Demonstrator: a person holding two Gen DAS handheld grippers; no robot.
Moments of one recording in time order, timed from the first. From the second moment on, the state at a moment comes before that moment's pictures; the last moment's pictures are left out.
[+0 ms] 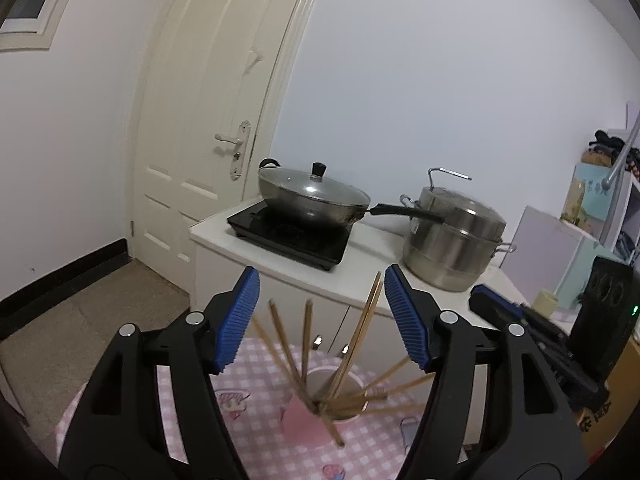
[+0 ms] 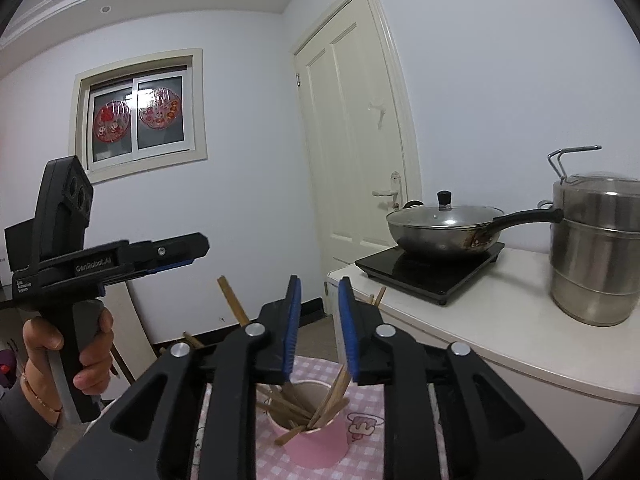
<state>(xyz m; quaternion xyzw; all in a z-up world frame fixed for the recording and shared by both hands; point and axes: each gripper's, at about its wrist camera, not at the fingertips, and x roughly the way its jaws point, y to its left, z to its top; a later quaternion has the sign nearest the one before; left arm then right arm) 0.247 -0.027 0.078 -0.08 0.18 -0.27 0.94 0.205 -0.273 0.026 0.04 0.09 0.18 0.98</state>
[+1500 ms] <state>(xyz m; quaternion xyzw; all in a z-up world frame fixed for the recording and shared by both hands) 0.039 0.016 0.001 -0.03 0.12 -0.09 0.99 0.041 -0.207 -0.038 0.02 0.11 0.06 0.99</state>
